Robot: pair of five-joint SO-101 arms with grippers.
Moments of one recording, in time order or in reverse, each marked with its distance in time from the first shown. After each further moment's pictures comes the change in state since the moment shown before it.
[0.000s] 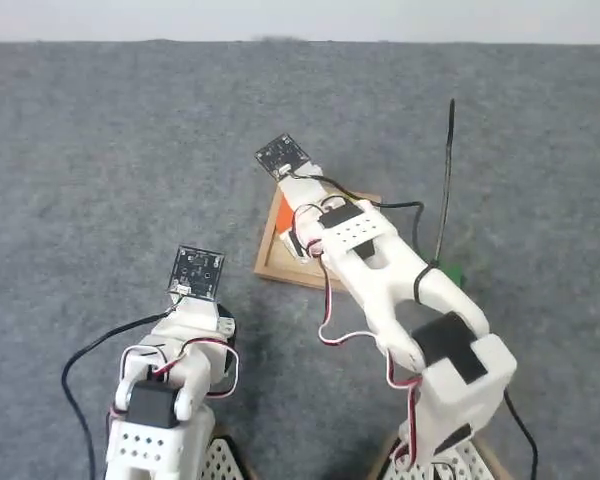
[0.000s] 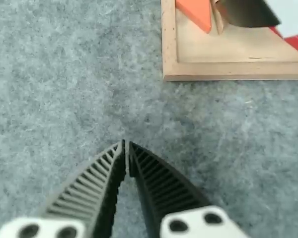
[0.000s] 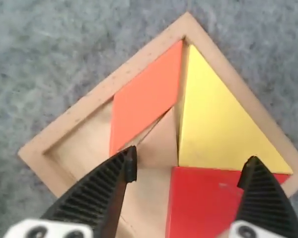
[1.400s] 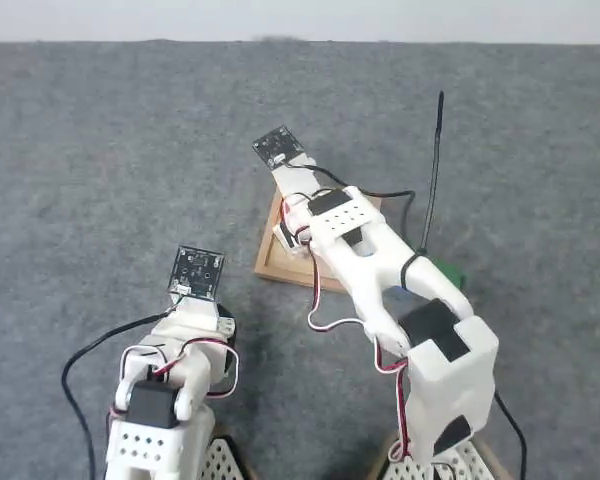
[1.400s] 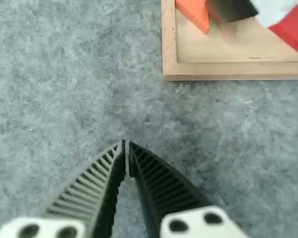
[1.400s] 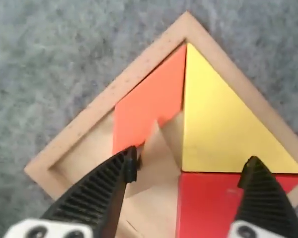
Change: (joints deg) left arm 0.0 0.0 0.0 0.0 0.0; right arm -0.8 7.7 -10.1 6.0 -4.6
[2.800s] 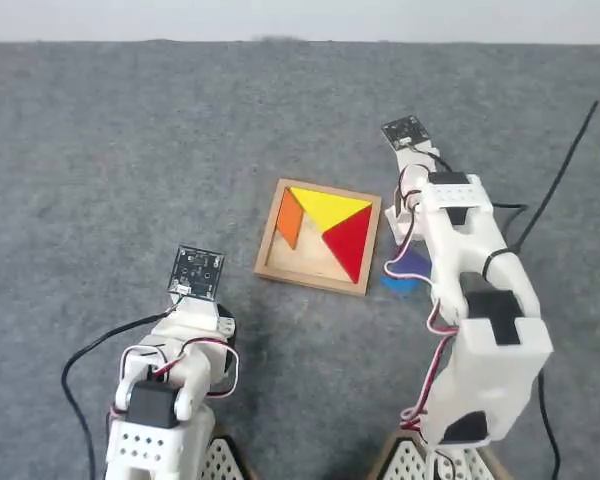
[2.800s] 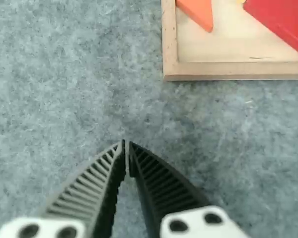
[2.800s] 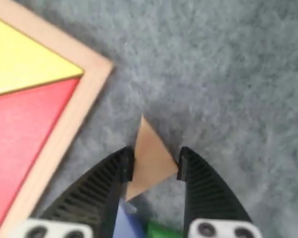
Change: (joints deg) left arm 0.0 0.0 0.0 0.0 0.0; right arm 26.6 -3.5 3.9 5.5 11.6
